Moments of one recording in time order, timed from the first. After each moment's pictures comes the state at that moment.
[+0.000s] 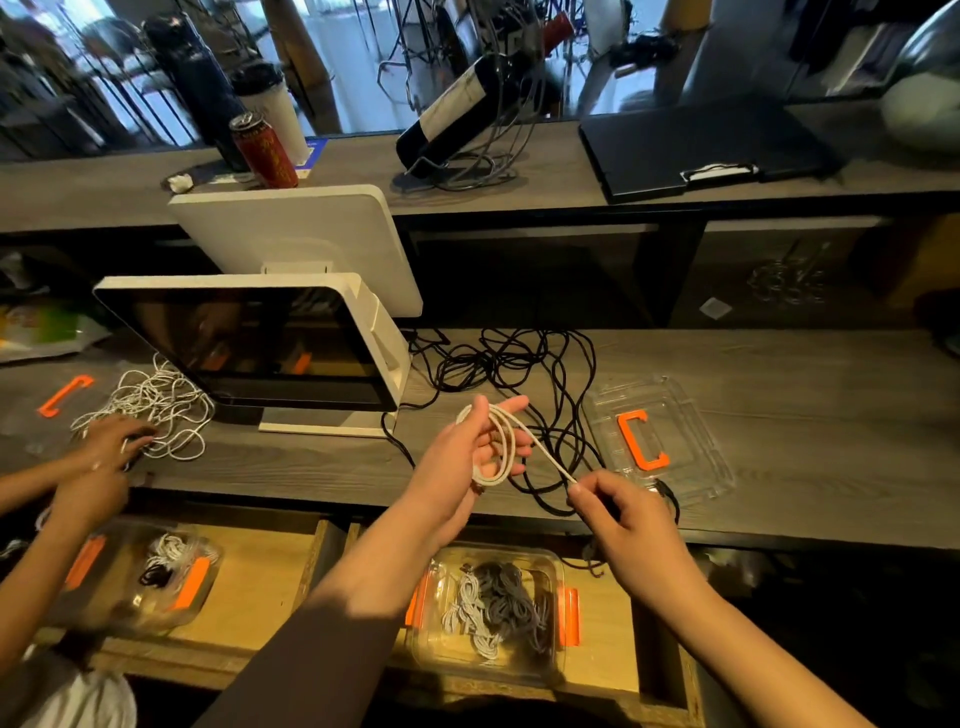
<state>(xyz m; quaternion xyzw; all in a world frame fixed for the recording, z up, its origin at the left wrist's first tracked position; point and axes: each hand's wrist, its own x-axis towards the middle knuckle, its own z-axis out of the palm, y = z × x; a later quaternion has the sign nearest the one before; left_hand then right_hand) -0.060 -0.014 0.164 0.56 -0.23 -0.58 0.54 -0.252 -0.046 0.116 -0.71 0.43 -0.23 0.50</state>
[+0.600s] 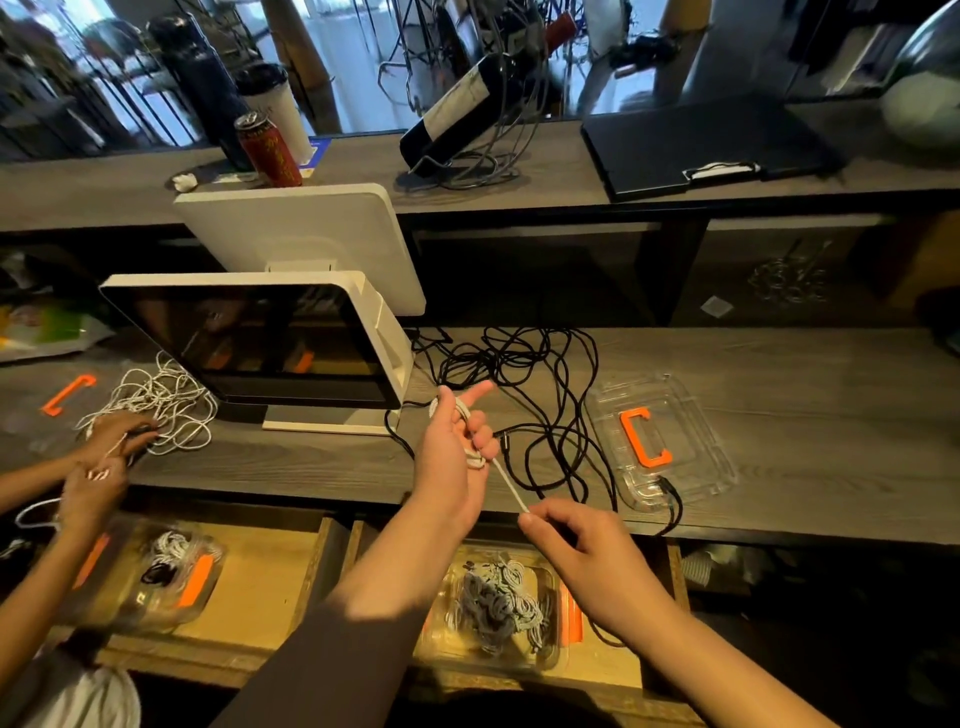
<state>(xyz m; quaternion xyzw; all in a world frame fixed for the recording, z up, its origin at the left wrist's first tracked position) -0.060 -0.025 0.151 0.49 -0.03 -0.52 0.70 -0.227 -0.013 0.126 -0.73 0.39 -0.18 0.53</state>
